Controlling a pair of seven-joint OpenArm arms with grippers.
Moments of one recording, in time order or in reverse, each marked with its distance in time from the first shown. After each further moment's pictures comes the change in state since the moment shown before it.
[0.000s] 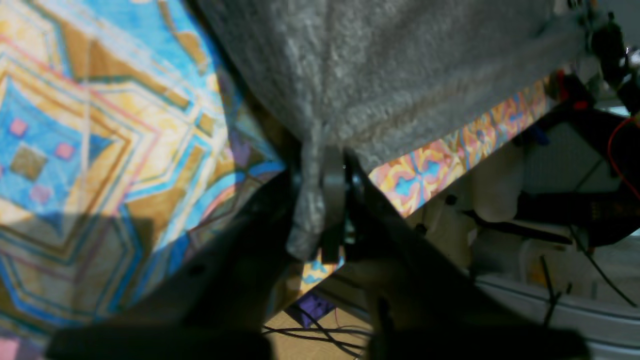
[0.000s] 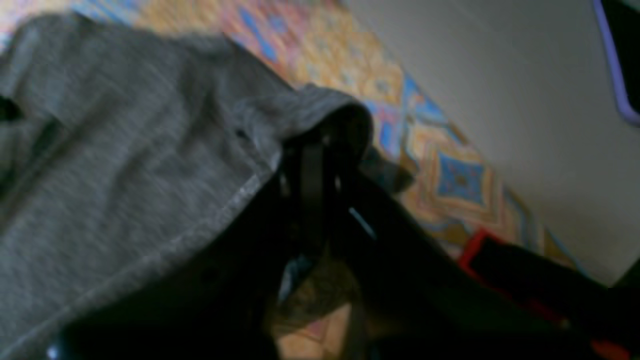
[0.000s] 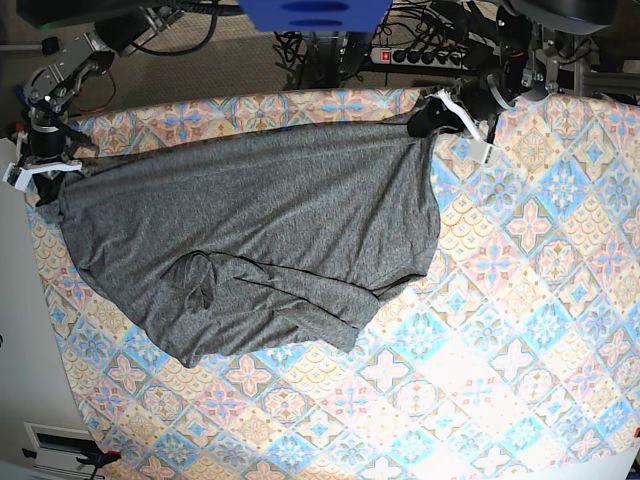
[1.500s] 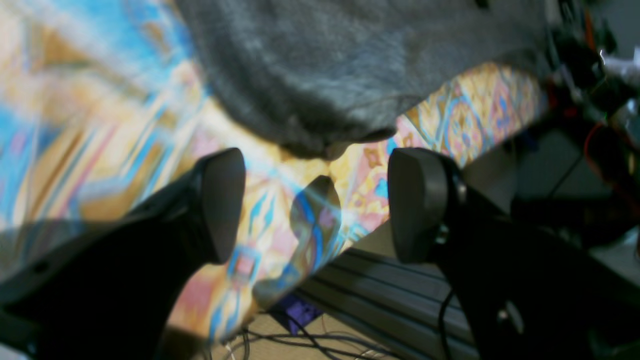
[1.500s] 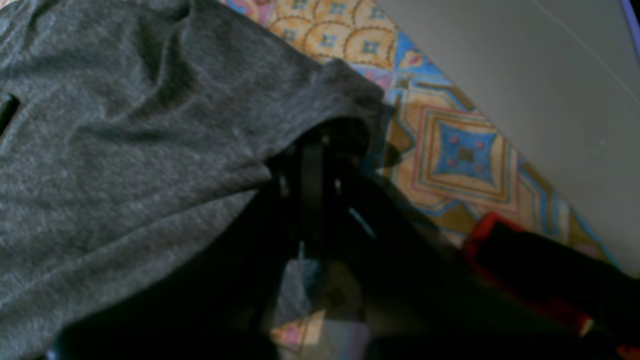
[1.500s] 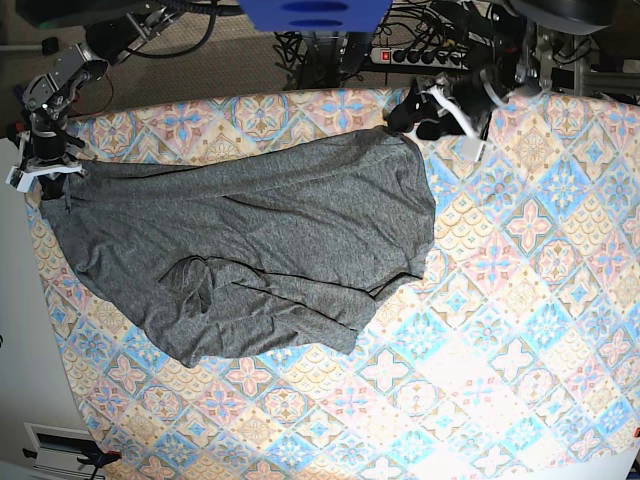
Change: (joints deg) left arm -0.3 2.5 1.3 2.1 0.8 0.4 -0.3; right arm 2.2 4.7 -3.5 -9.0 -0.7 -0.6 -0.2
